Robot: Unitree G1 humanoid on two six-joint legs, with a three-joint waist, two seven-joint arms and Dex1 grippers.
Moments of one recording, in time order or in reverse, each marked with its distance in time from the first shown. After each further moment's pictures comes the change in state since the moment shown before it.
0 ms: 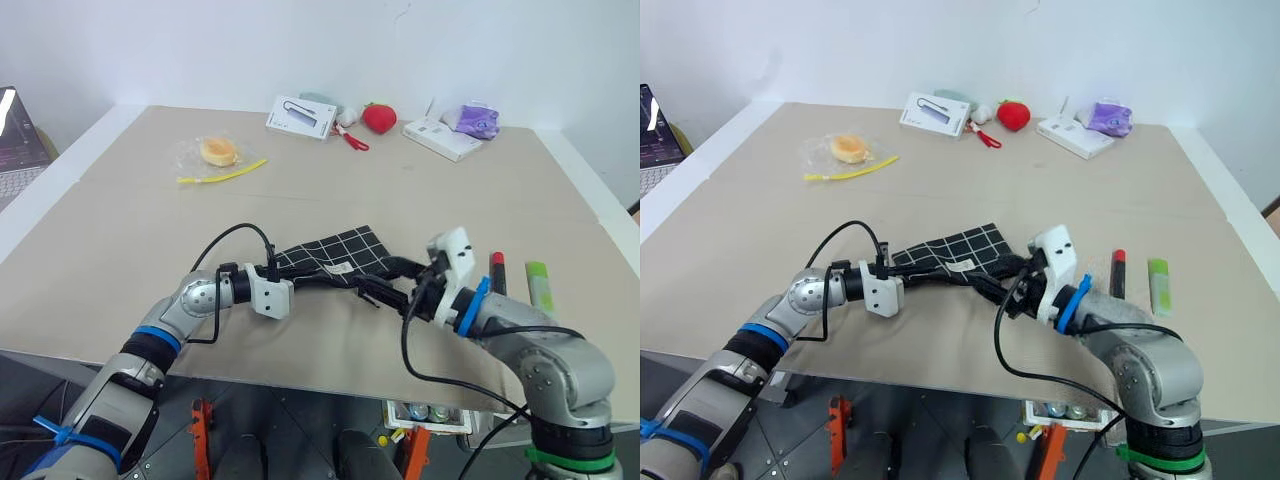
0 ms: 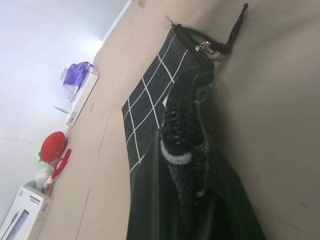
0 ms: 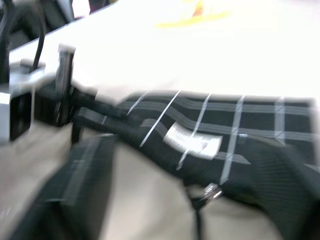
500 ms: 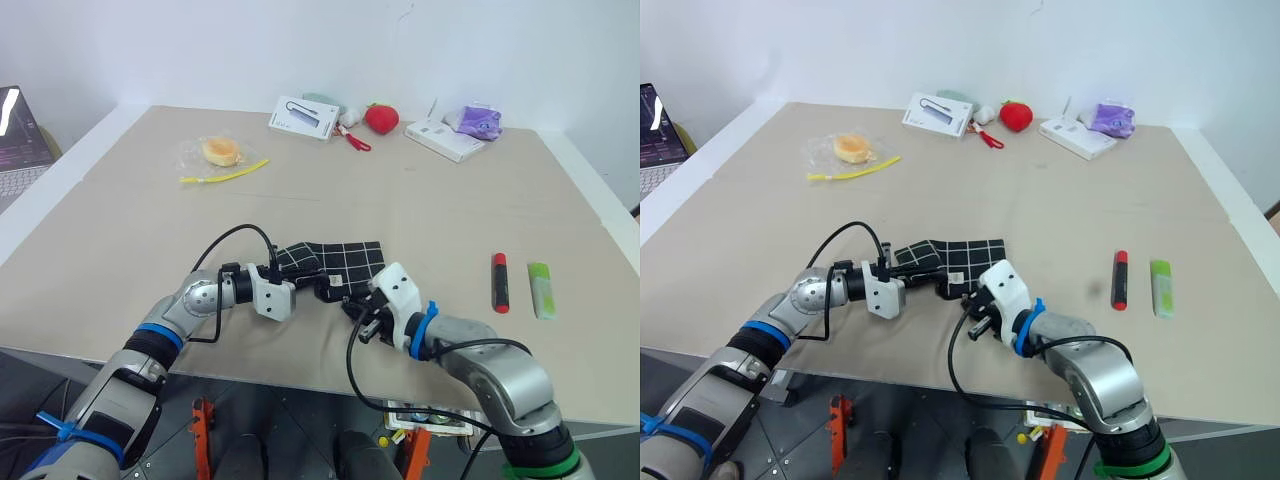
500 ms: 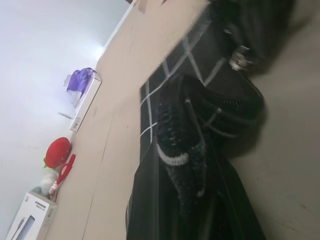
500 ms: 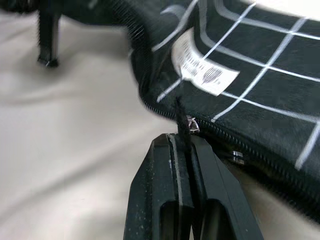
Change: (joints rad) left arm -0.028 -0.008 -0.012 0.052 0.024 -0.056 0.017; right arm 0.060 0.019 0.321 0.000 -0.255 0.028 -0.058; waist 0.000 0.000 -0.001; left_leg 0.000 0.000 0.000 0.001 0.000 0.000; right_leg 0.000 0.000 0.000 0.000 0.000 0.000
